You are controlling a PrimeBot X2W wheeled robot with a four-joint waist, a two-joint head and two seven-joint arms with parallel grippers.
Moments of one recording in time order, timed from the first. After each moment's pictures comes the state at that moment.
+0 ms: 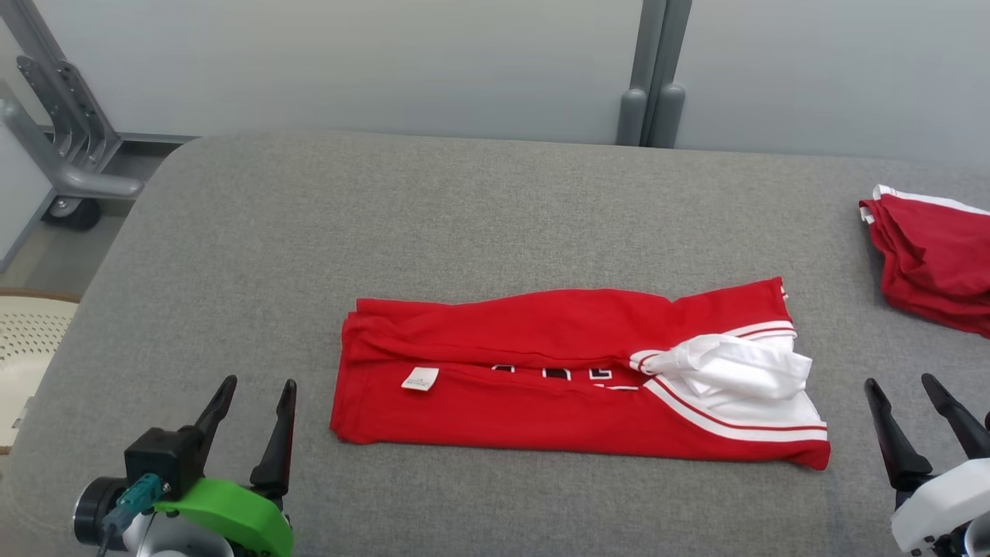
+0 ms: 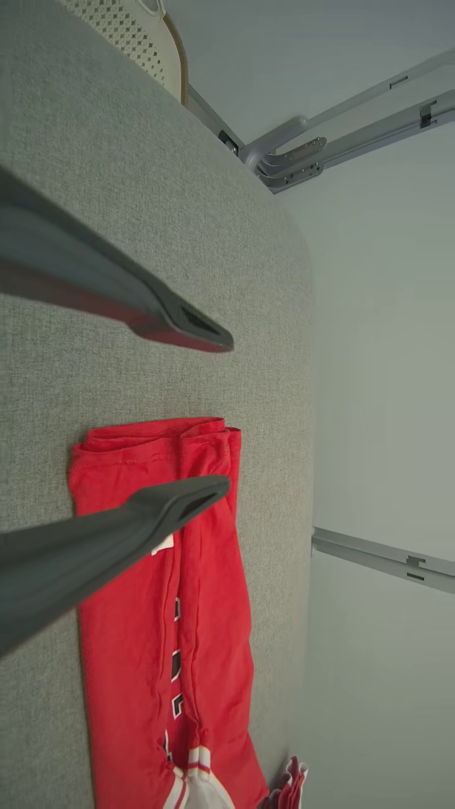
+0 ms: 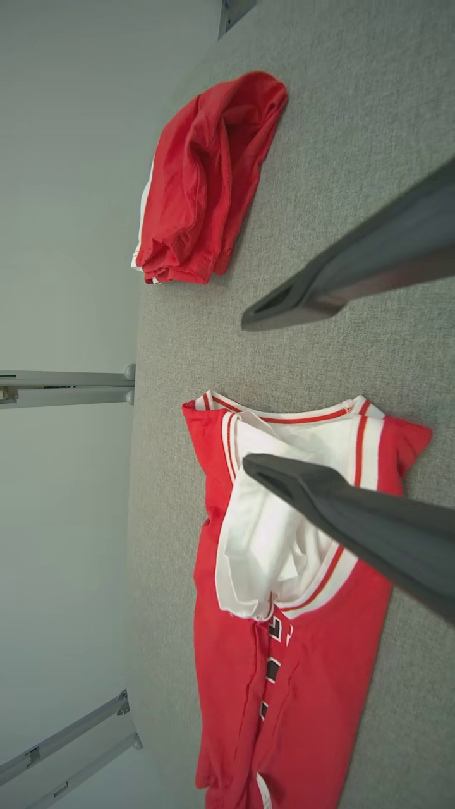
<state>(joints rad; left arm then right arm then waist) -0.08 0.32 -0.44 0.20 -0.56 0.10 -0.25 0.16 -0.58 0.35 0.09 0.65 -0.12 -0.24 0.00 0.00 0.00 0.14</state>
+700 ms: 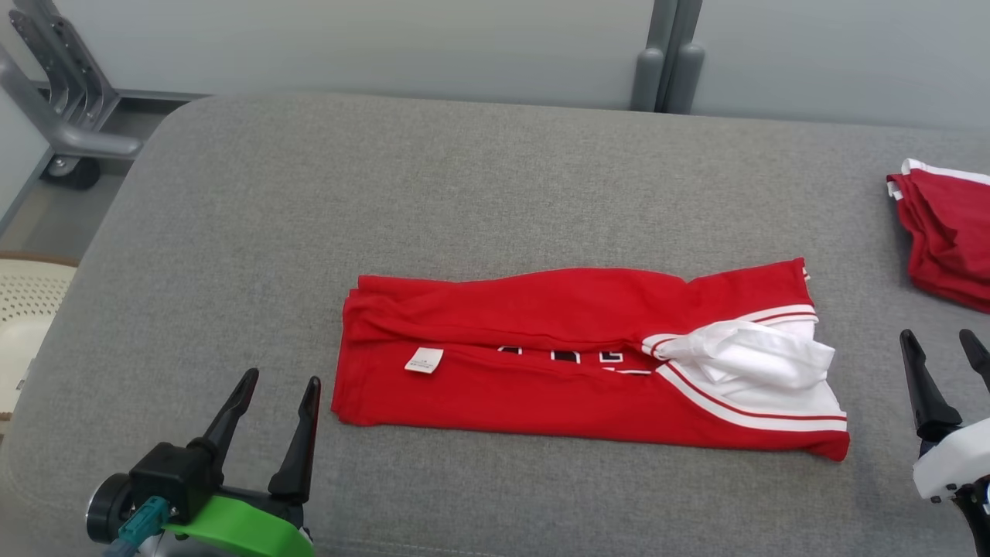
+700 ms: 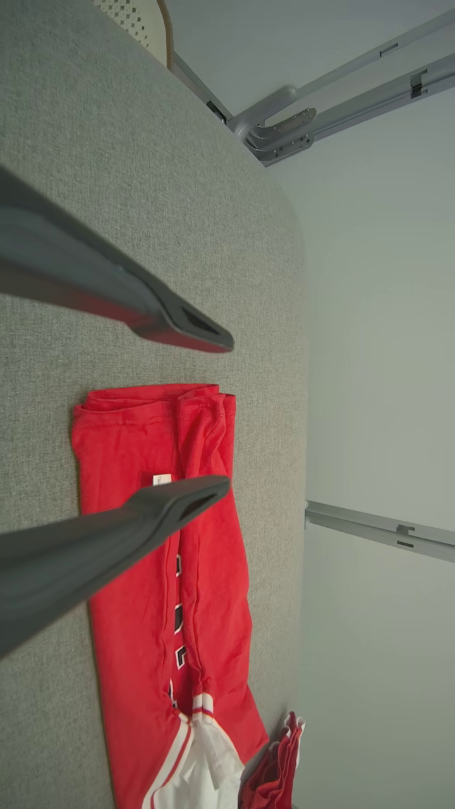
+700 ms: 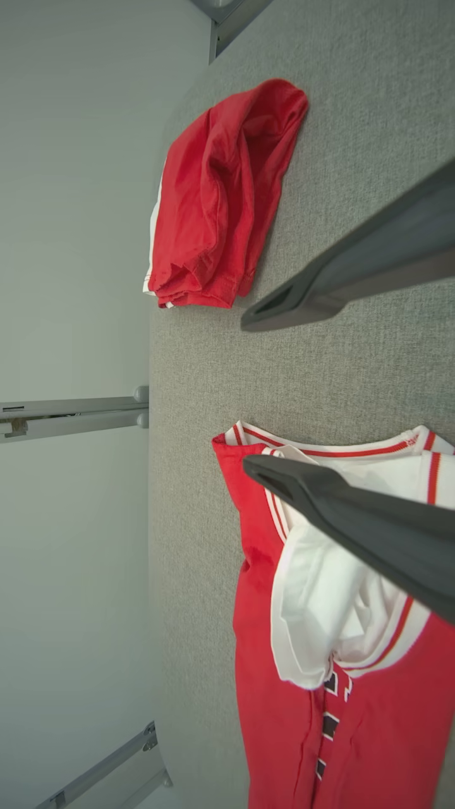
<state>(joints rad) 0.02 0.34 -0.42 0.01 -0.53 0.11 -0.25 0.10 -0.57 0.27 0.11 0.66 -0.12 -0.23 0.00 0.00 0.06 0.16</state>
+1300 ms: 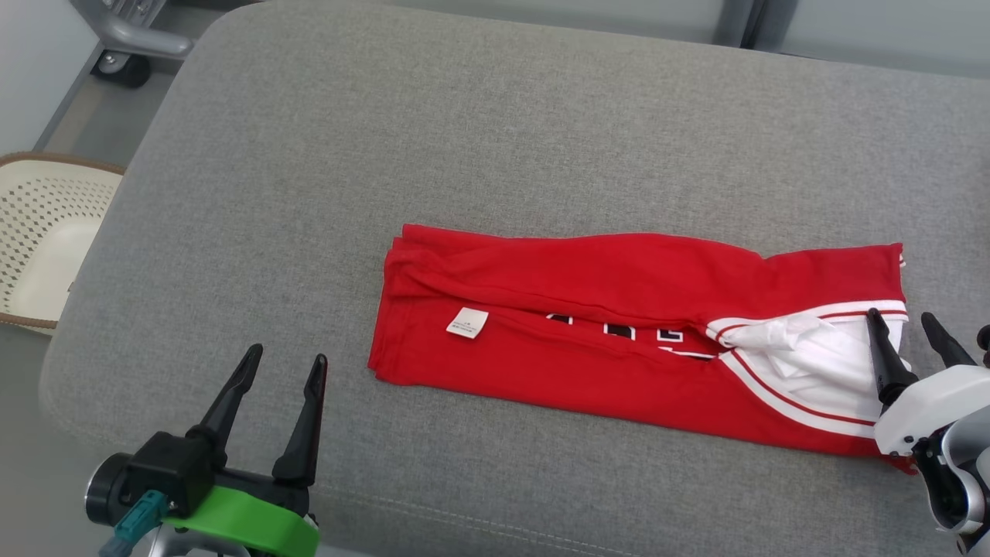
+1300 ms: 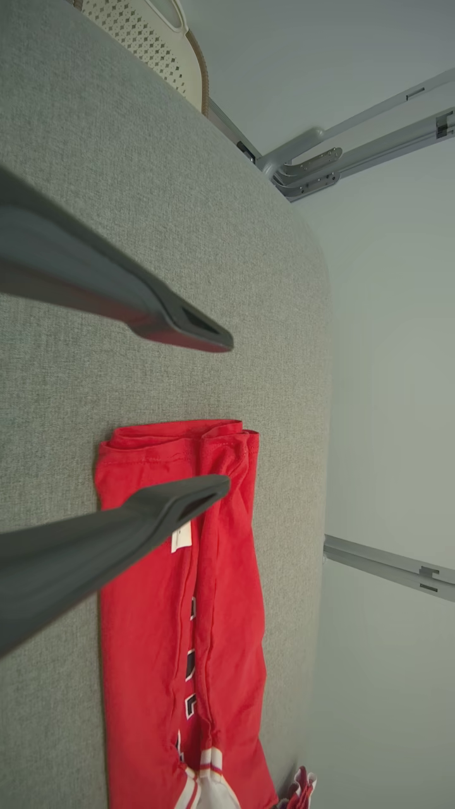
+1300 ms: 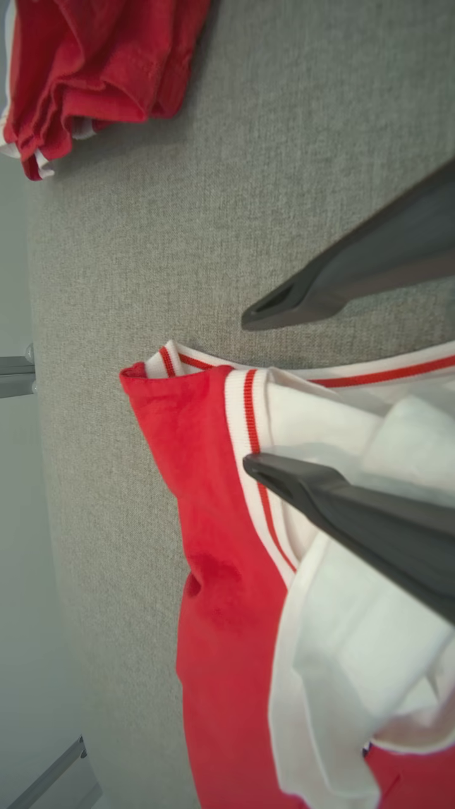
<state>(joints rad) 0.01 0.33 -0.42 -0.08 -0.50 0.12 -0.25 -0.09 -0.48 0.31 0.33 0.69 -0.11 -0.16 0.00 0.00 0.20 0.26</state>
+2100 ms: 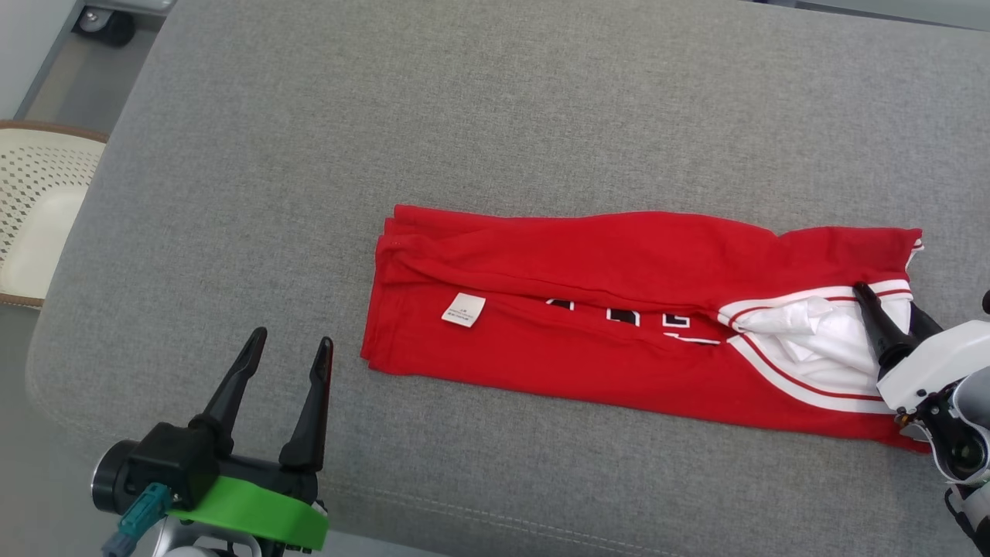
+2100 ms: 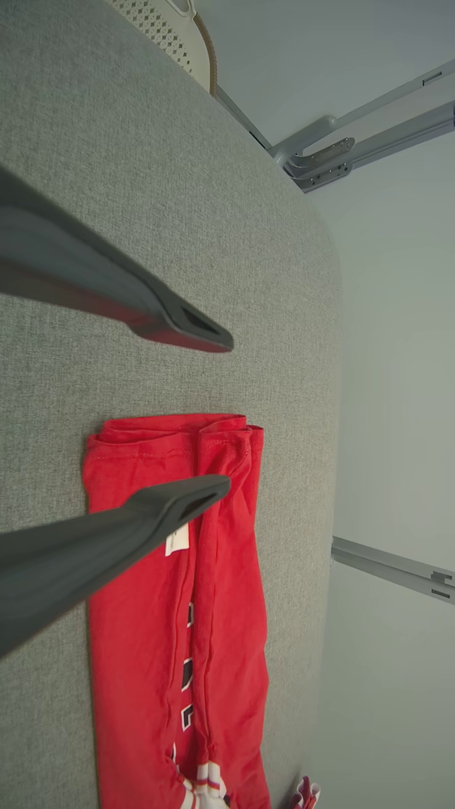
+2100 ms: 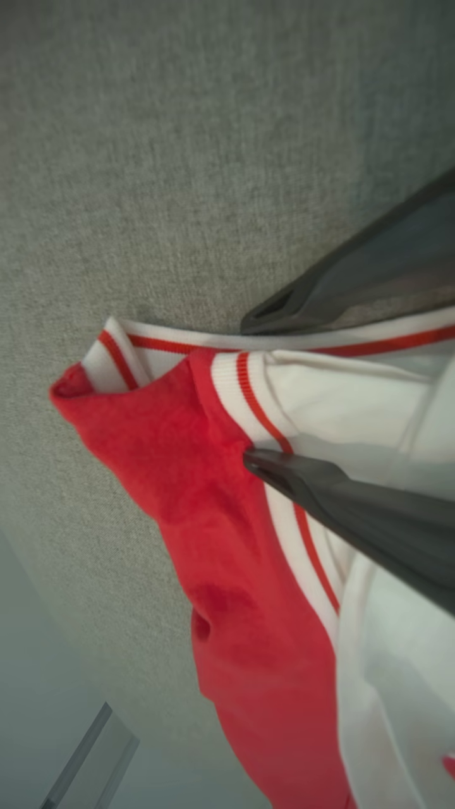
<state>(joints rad) 0.00 0.30 -0.40 -0.11 -0.48 0.12 -0.25 -0.22 -0.43 0.30 0.49 0.90 0.06 -0.01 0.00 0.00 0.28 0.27</state>
